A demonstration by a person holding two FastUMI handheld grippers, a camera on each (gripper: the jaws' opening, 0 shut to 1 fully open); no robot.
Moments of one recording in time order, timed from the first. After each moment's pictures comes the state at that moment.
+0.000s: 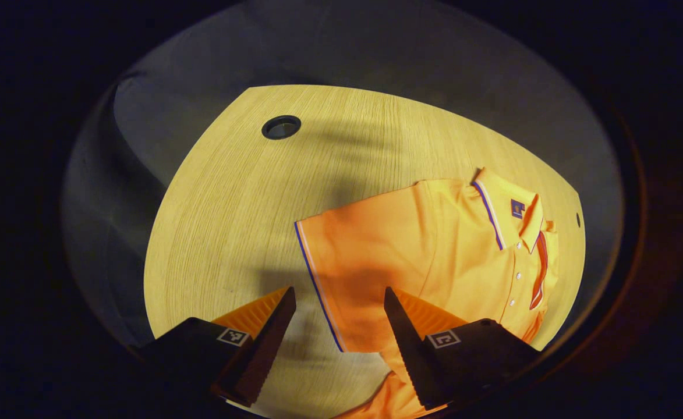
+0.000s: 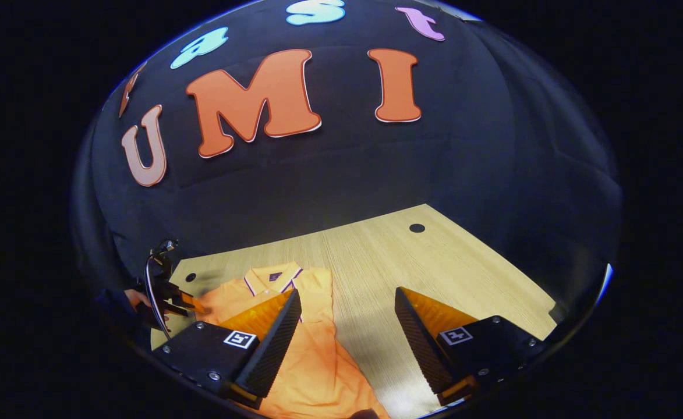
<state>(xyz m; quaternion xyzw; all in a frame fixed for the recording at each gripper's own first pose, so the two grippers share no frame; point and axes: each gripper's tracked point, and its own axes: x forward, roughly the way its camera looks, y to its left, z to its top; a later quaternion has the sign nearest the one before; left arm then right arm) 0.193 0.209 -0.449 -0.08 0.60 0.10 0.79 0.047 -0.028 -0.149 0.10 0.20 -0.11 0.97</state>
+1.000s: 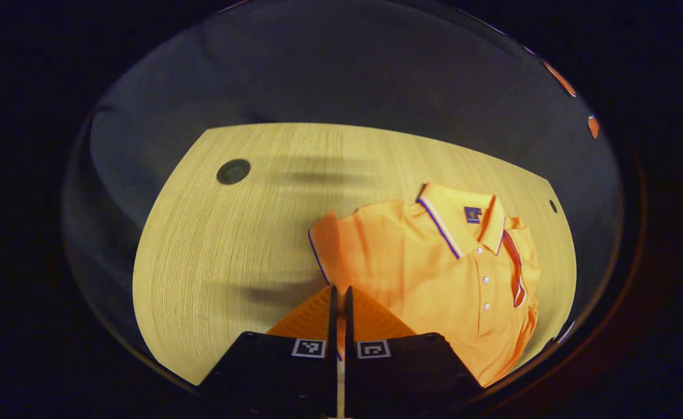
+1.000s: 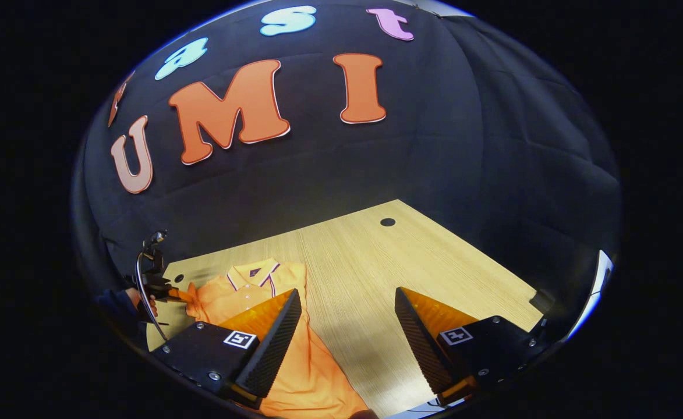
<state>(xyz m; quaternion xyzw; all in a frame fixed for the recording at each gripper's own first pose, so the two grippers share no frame) 0.235 0.150 -0.407 -0.05 0.50 -0.02 0.86 -0.011 -0.069 -0.164 0.13 0.20 -0.16 0.96</state>
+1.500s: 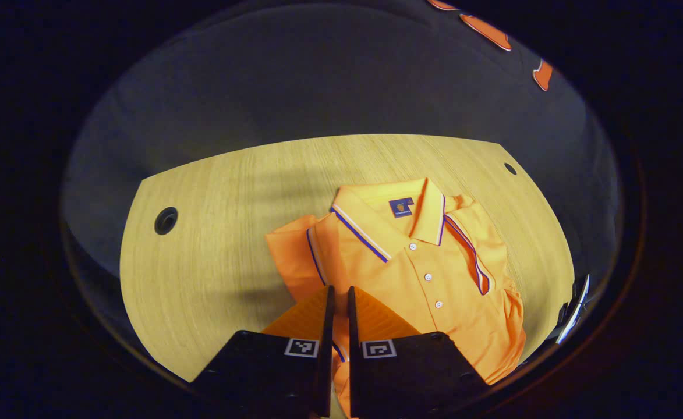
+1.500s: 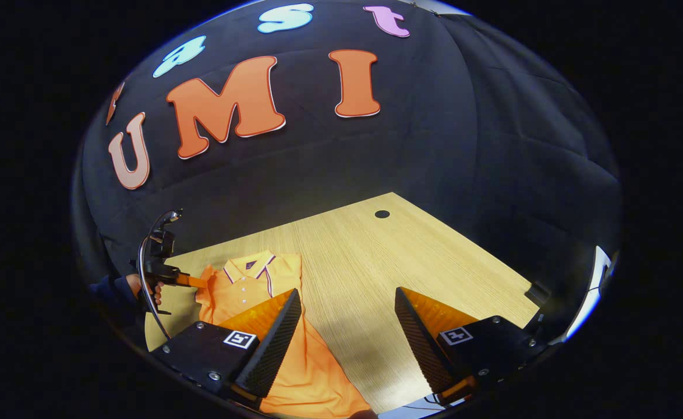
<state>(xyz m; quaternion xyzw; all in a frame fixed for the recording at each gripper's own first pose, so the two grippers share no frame) 0.244 0.060 -0.411 0.00 0.51 -0.14 0.85 -0.030 -0.066 -0.166 0.12 0.22 -0.18 0.95</state>
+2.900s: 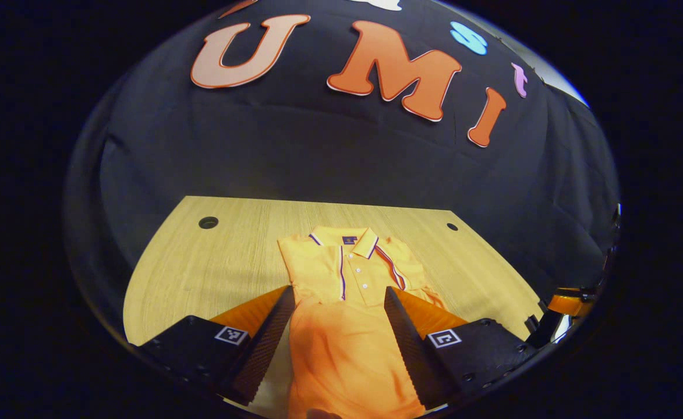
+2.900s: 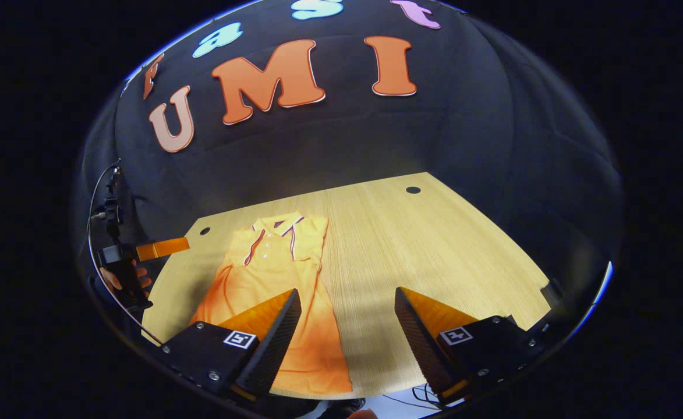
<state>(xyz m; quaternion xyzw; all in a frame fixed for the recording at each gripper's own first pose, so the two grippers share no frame) 0.060 0.075 -0.266 -0.06 0.27 -0.11 0.95 -0.085 -0.040 -0.222 0.09 0.27 -0.04 0.96</state>
